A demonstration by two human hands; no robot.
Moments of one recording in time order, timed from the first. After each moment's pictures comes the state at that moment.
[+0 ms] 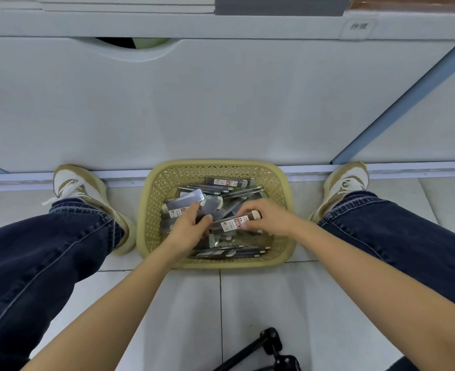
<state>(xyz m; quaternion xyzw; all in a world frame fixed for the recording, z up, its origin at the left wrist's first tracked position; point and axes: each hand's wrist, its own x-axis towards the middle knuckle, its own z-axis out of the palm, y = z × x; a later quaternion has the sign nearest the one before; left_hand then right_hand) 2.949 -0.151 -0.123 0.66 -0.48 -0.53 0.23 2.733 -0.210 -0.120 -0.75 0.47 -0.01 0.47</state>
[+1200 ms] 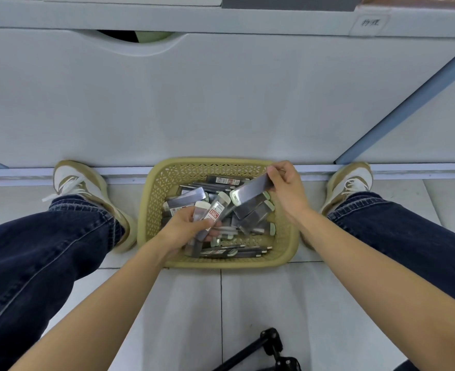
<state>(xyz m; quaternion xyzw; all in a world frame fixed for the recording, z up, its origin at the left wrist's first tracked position) 2.961 -0.152 -0.116 0.59 -0.31 -0.69 0.28 2.735 -0.233 -0.112 -0.44 0.61 -0.40 0.53</state>
